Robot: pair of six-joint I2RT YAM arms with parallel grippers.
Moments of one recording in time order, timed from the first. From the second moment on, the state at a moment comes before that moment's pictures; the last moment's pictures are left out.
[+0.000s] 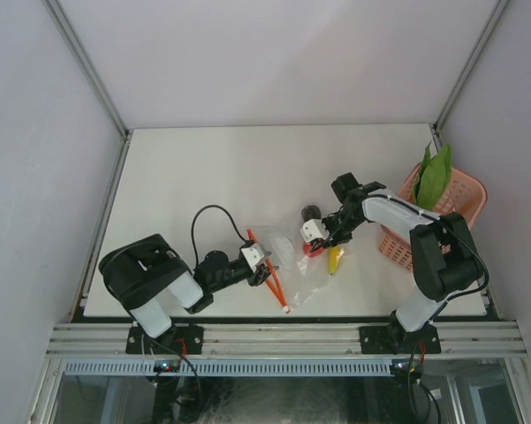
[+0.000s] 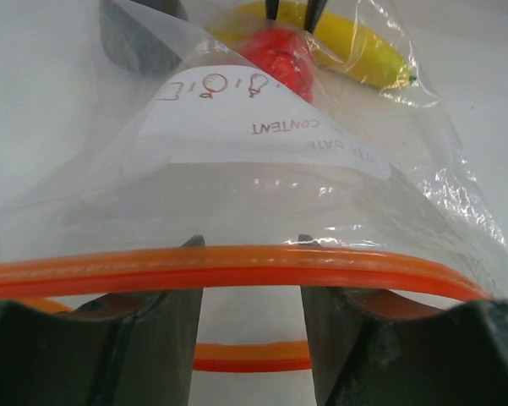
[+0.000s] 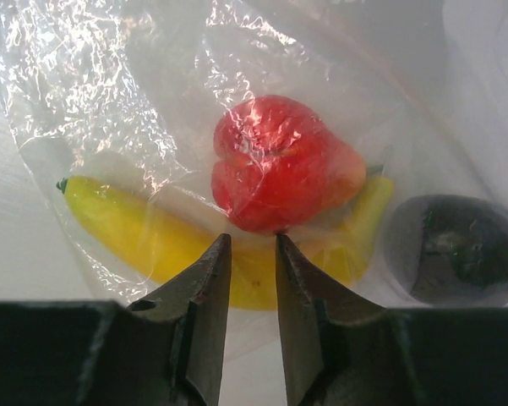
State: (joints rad) left arm -0.84 1.67 0.17 1.33 0.22 0.06; right arm 0.39 1.65 1.06 -0.87 -0.58 -1.64
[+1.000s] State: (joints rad) left arm -0.95 1.82 0.30 1.33 0.09 0.33; right arm 0.47 1.72 1.11 -0.81 -0.68 -1.44
